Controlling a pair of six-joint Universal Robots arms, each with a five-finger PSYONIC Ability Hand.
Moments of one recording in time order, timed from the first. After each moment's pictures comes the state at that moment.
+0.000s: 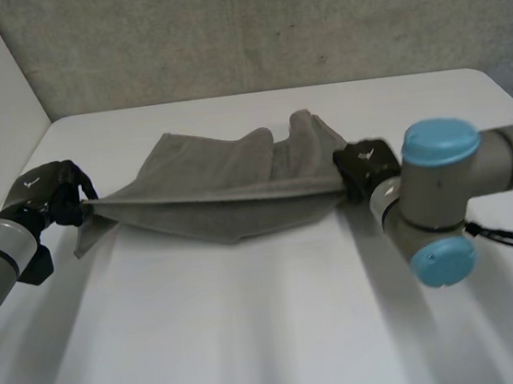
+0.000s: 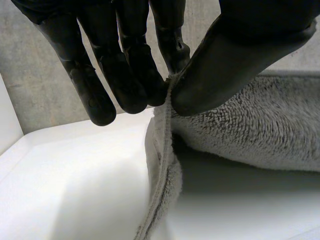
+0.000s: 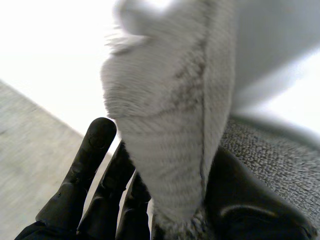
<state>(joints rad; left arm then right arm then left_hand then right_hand) 4.71 -1.91 -1.70 3.41 -1.24 3.09 2.03 -0.79 1.18 -0.17 1.61 2.87 1.28 1.34 1.34 1.36 1.16 1.26 1.24 1.24 1.24 1.08</state>
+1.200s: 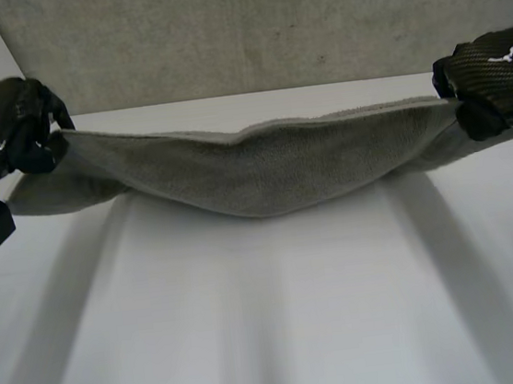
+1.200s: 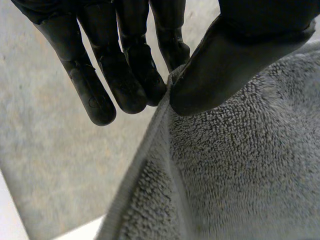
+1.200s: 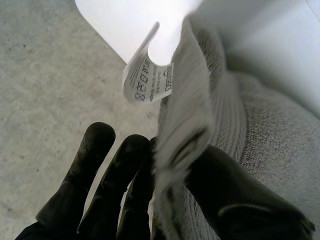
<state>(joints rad) 4.66 -1.49 -1.75 3.35 -1.19 3.12 1.70 -1.59 1.57 0.11 1.25 2.67 1.28 1.35 1.34 1.36 1.16 1.33 1.32 1.33 1.34 1.16</state>
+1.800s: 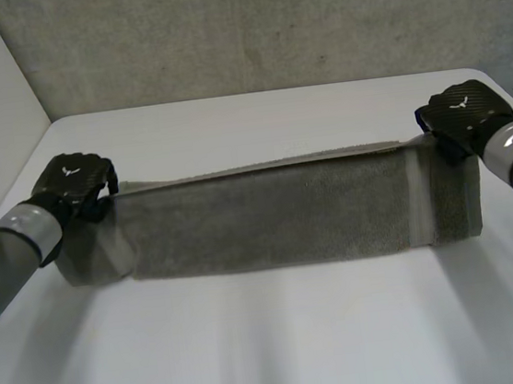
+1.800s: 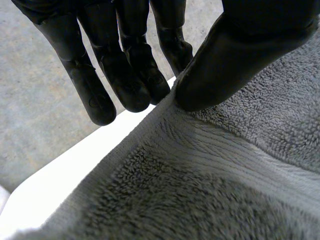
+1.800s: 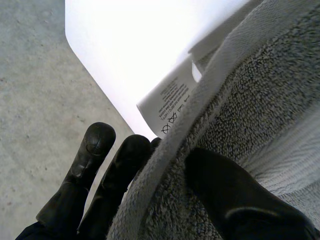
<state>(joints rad) 4.64 -2.05 -1.52 3.36 -1.17 3.50 1.73 -1.17 1.41 -0.01 1.35 2.49 1.28 1.35 1.35 1.36 1.16 1.33 1.33 1.33 1.34 1.16</state>
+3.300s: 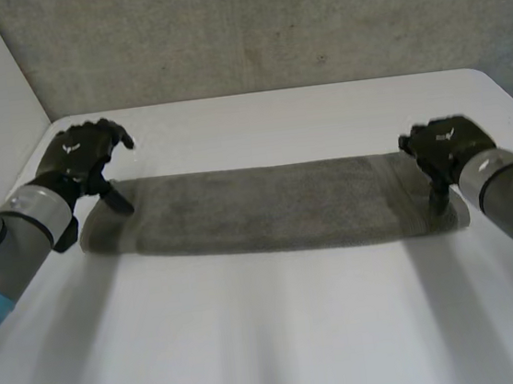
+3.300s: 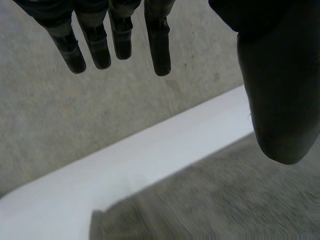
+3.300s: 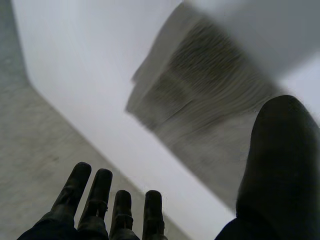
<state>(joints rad) 4.54 -1.94 -1.55 3.36 -1.28 3.25 1.85 -1.18 1.44 0.11 1.55 2.65 0.26 0.25 0.25 0.26 0.06 0.23 0.25 0.25 0.26 0.06</state>
